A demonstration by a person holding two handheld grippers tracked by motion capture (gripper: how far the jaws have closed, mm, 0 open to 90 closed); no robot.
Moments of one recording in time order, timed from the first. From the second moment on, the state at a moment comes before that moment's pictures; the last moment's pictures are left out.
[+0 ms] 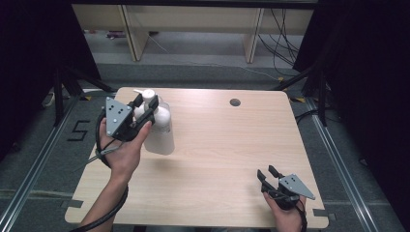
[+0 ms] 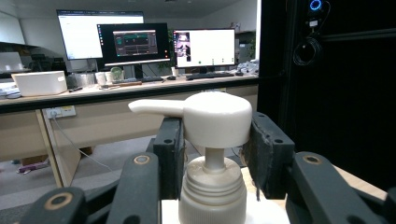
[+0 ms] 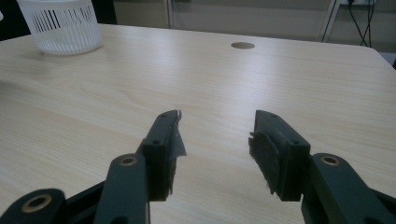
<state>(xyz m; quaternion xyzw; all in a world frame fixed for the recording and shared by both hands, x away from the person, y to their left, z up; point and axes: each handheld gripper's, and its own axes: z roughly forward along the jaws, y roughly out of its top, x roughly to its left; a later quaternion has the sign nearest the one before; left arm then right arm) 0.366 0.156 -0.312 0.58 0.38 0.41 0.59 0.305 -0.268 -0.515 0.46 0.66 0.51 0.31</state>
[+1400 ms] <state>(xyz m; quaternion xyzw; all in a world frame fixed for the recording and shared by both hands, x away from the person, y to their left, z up) 0.381 0.167 -0.290 0.56 0.39 0.43 0.59 0.306 -0.271 -0.514 0.45 0.66 0.50 0.33</state>
